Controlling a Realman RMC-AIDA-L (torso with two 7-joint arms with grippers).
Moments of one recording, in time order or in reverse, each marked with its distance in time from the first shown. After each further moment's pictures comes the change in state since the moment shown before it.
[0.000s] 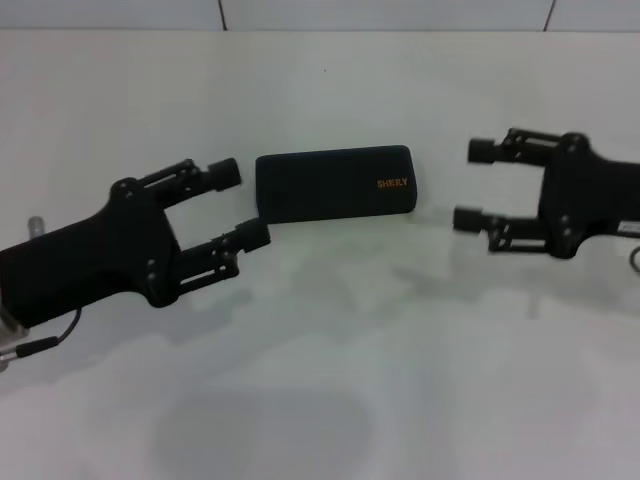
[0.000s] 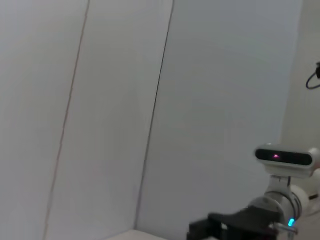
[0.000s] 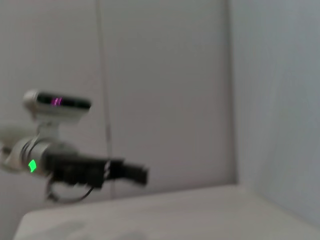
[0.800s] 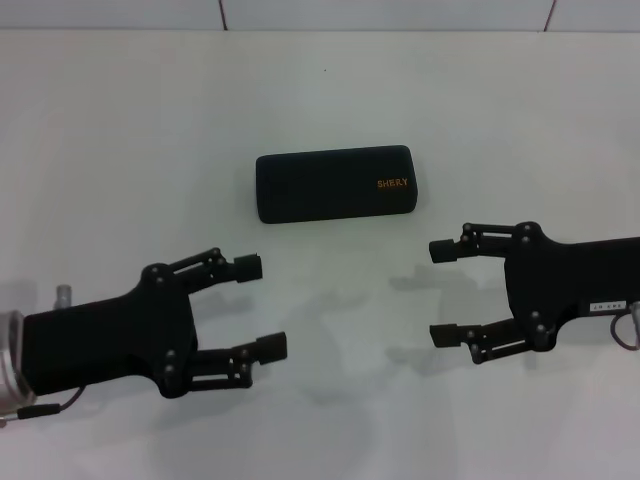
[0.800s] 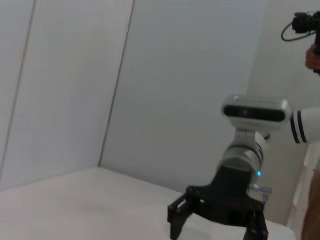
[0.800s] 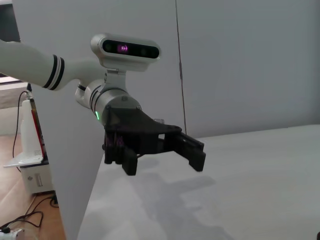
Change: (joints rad) left arm 0.012 0.005 -0.004 -0.004 0.198 0.061 -0.025; right arm 0.007 0.003 -0.139 -0.012 -0.114 -0.029 0.030
